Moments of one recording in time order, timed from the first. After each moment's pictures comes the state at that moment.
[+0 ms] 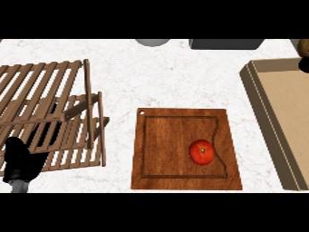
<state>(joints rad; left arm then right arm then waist) 0.03 0.47 -0.22 -1.56 0.50 0.19 0.10 -0.70 -0.50 -0.08 -1.36 1.11 0.14 0.86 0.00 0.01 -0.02</state>
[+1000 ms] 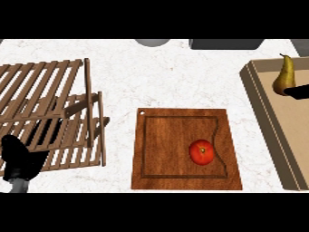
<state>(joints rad) 0.02 0.46 -0.20 -1.55 0.50 0.17 0.10 -0.50 -0.41 -0.28 -1.23 0.90 -0.12 0.64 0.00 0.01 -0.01</state>
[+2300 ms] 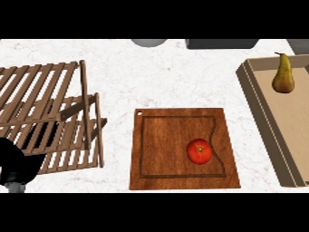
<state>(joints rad) 0.05 0.46 -0.18 -1.56 0.49 0.16 0.11 -0.03 -0.38 -0.75 -1.77 0.29 -0.18 0.39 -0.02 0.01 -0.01</state>
